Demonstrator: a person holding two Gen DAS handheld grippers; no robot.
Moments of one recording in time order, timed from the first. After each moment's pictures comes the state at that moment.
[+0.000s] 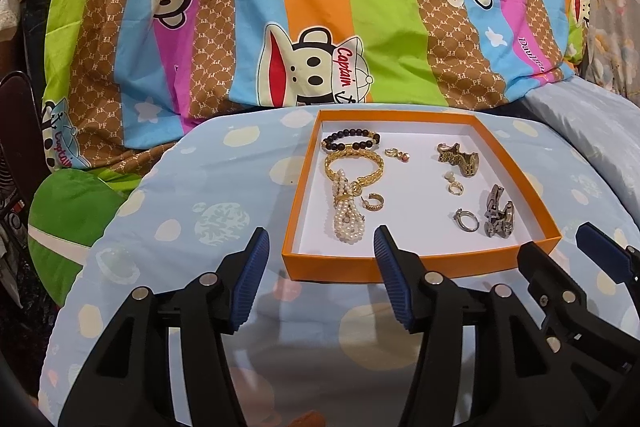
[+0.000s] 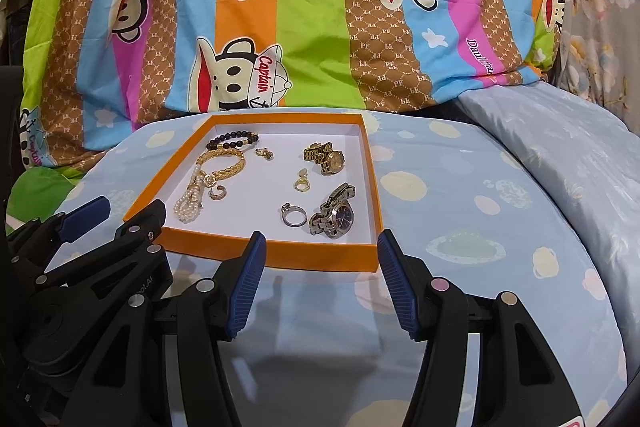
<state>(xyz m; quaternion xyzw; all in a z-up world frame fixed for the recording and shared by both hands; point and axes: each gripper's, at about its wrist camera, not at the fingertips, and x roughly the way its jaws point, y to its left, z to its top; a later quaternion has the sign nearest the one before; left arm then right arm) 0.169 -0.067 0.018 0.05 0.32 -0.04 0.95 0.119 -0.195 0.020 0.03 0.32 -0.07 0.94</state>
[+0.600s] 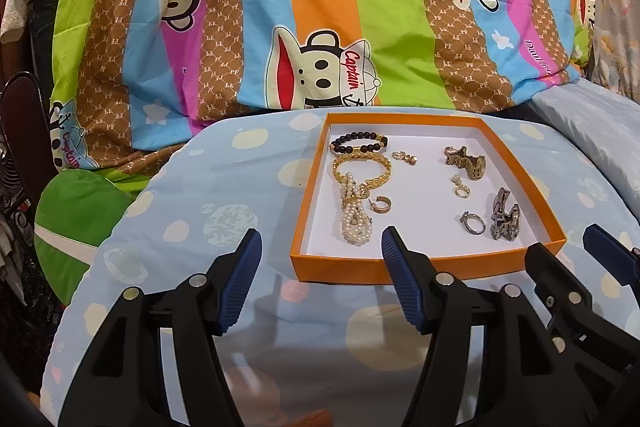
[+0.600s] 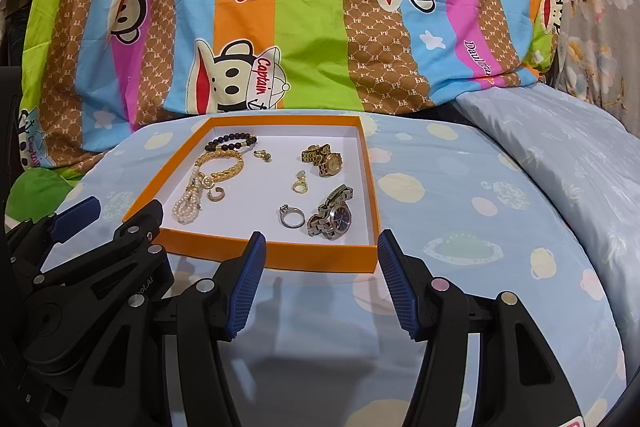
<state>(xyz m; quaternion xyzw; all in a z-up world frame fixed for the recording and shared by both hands) 0.167 -0.066 0.020 0.05 0.31 -0.02 0.95 0.117 -0.196 0.022 0.03 0.32 -0.07 0.94</state>
